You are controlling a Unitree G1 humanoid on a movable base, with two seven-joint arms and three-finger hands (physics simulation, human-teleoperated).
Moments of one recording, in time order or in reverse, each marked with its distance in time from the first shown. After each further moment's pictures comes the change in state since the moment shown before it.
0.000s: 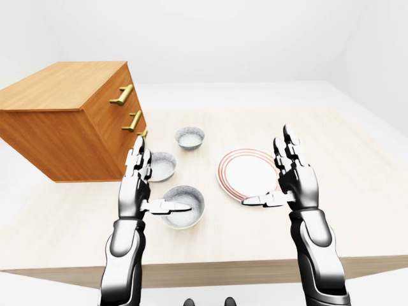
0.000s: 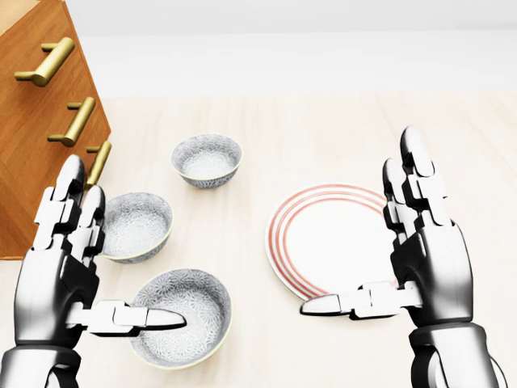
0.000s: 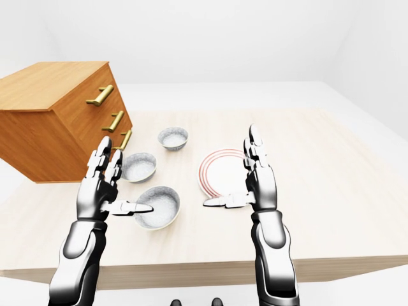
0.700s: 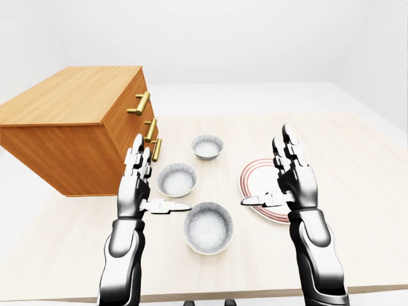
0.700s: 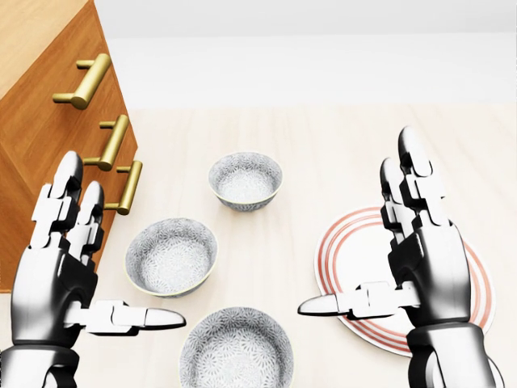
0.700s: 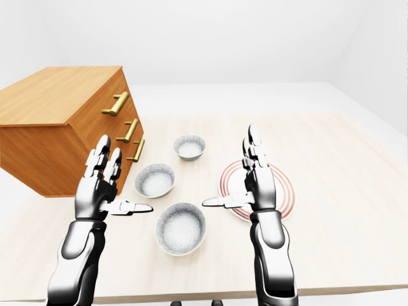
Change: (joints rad) left arm 0.000 0.003 0.000 -0.019 -0.001 0.000 -0.004; right arm -0.001 0.007 0.006 -0.001 0.000 0.000 -0.001
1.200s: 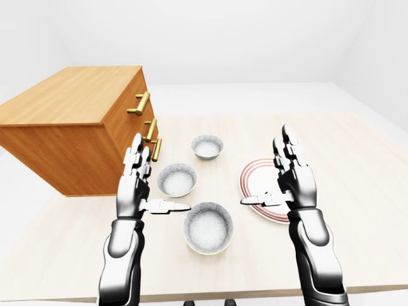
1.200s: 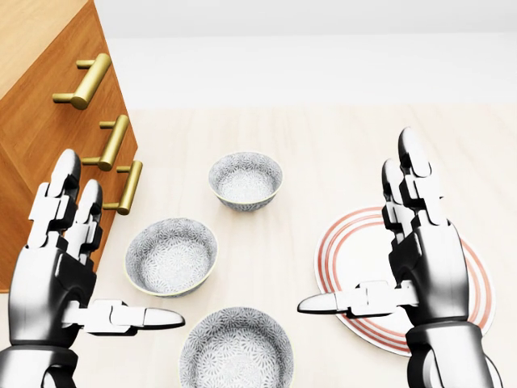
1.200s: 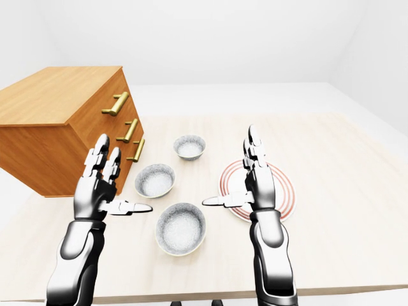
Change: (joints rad) left arm 0.001 0.000 0.002 -0.006 -0.003 0.000 -0.001; right arm -0.005 -0.001 0.002 0.013 -0.025 0.000 -0.014
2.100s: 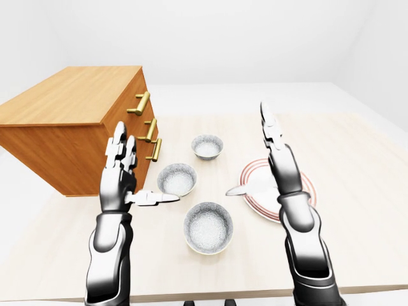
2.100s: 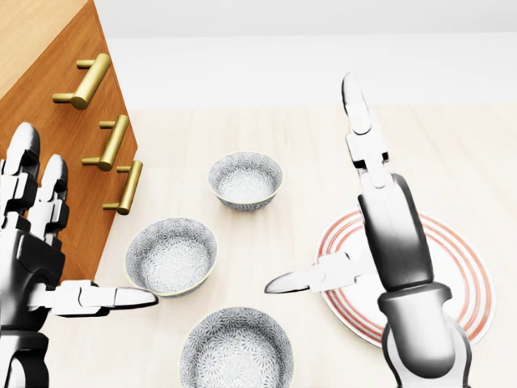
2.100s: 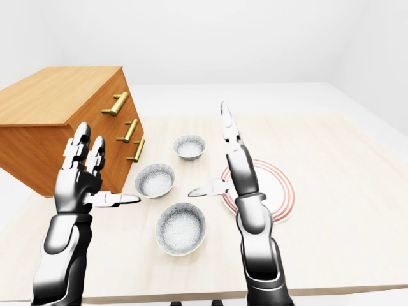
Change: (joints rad) left arm -0.059 0.036 0.080 -0.016 -0.030 0.000 -0.007; right arm -0.139 -0.006 0.100 -0.035 -0.376 0.000 0.019
